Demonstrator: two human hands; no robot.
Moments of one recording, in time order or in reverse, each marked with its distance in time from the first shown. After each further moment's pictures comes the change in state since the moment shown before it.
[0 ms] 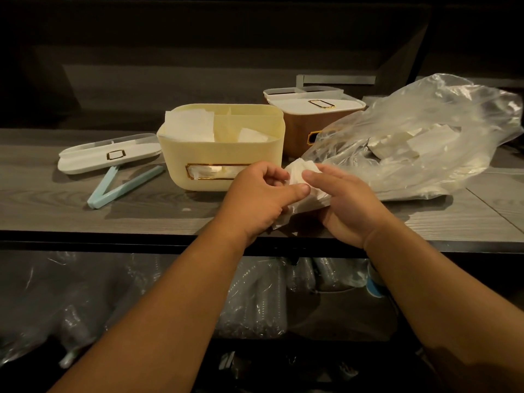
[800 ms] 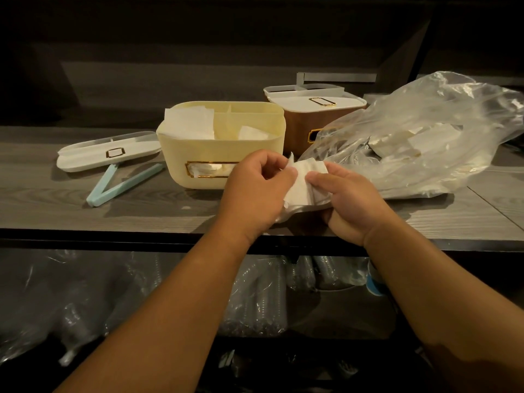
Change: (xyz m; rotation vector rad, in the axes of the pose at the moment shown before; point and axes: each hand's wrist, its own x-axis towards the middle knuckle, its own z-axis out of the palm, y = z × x) left_hand -0.002 0.002 0.004 0.103 0.188 0.158; right_hand 0.000 -0.002 0.000 0.003 0.076 -0.001
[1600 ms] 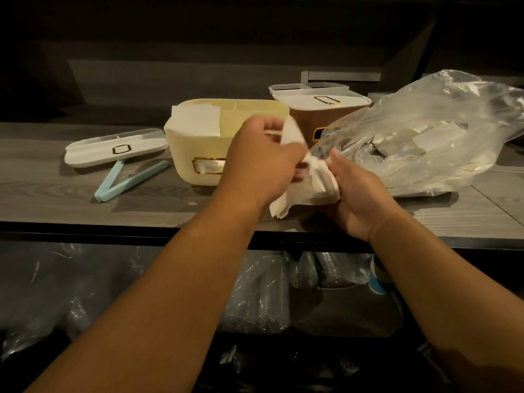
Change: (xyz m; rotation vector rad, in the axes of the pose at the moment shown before) left_hand 0.005 0.044 -0.010 -0.171 -0.016 -0.107; right_hand 0.004 -0.003 0.001 0.045 0.078 0.085
